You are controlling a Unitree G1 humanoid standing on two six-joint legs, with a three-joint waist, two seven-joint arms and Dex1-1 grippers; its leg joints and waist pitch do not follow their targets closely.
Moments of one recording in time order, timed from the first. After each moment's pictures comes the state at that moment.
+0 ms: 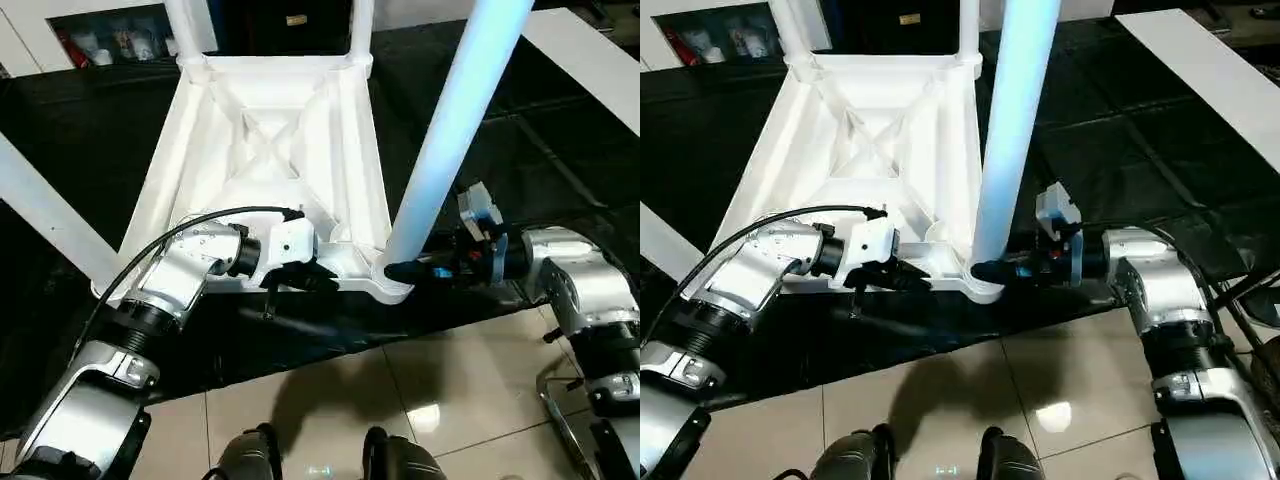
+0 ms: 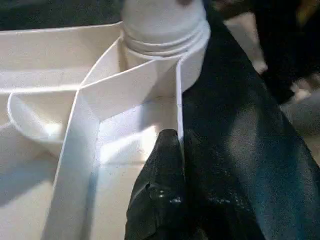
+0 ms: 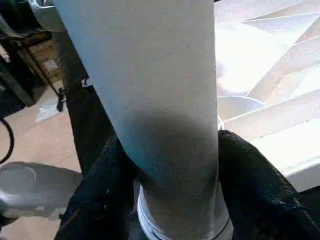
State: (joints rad) left arm -0.69 0.37 -0.33 0.52 0.03 -0.04 -1.28; right arm -0.58 -0.49 0.08 0.46 0.29 0.23 1.38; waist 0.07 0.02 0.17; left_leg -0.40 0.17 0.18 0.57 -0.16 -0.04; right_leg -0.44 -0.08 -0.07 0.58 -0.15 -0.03
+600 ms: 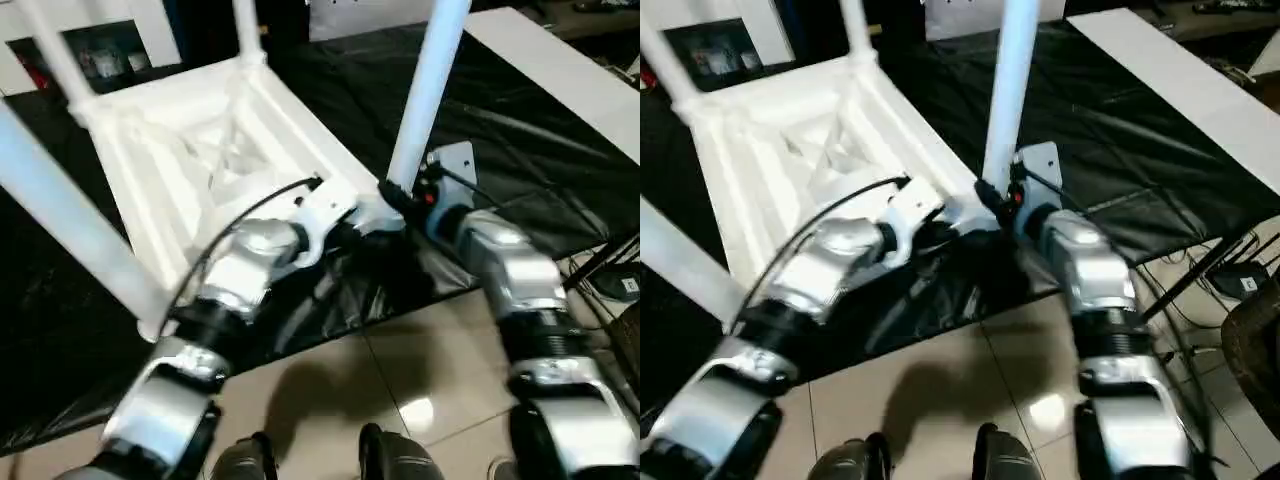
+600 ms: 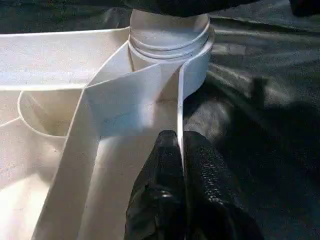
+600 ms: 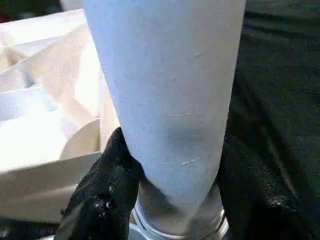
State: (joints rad) left arm -0.78 0.06 -0.21 0.59 0.13 0.34 -0.63; right arm -0.70 -0.13 -0.09 0.49 0.12 0.38 0.35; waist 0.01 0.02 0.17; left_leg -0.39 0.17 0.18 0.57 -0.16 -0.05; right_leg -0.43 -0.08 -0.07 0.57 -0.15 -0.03
